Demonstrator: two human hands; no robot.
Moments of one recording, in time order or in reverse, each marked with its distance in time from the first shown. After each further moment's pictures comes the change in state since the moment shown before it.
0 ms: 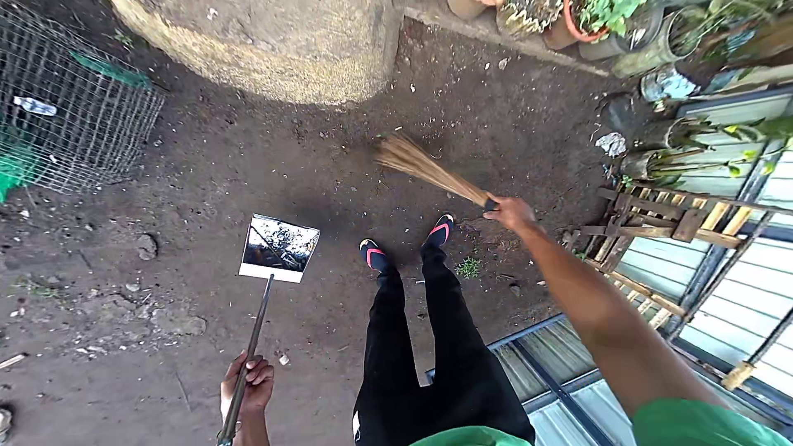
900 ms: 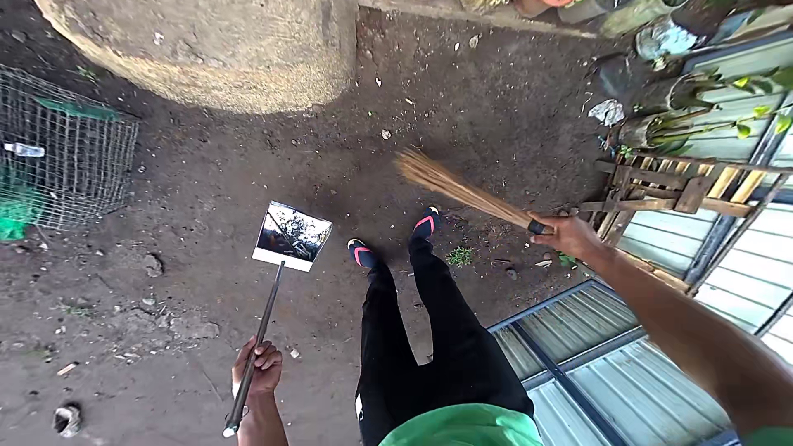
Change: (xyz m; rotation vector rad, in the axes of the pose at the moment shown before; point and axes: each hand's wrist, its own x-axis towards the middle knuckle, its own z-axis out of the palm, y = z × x) left_hand -0.032 -0.066 0.102 0.032 -0.048 -0.019; right_hand -0.075 0.204 -0.049 0.002 -0.050 -0.057
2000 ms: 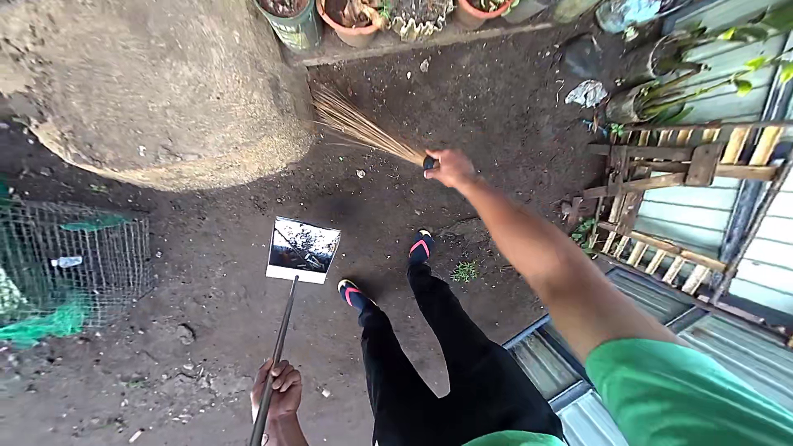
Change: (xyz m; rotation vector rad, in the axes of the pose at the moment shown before) left_hand -0.001 -0.067 0.175 0.087 -0.107 -0.006; right_hand 0.223 -0.116 -0.115 0.331 0.165 -0.062
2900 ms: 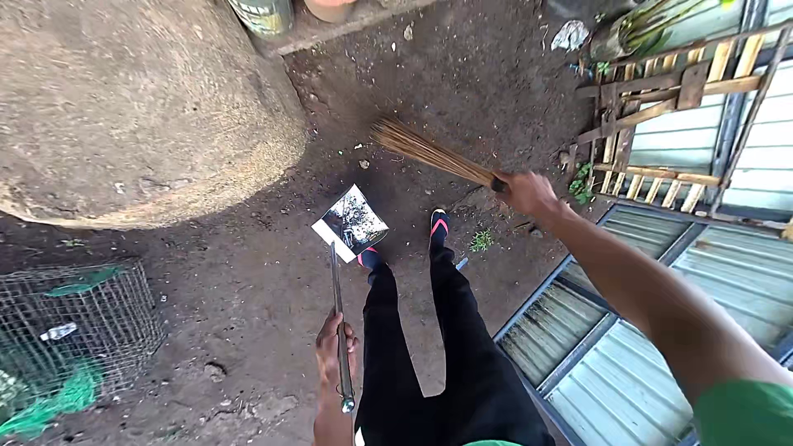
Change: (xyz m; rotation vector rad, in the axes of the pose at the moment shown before) left_hand 0.084 0.044 0.084 0.861 0.075 -0.221; right_hand -0.143 0.002 0.054 -0.185 -0.006 0.317
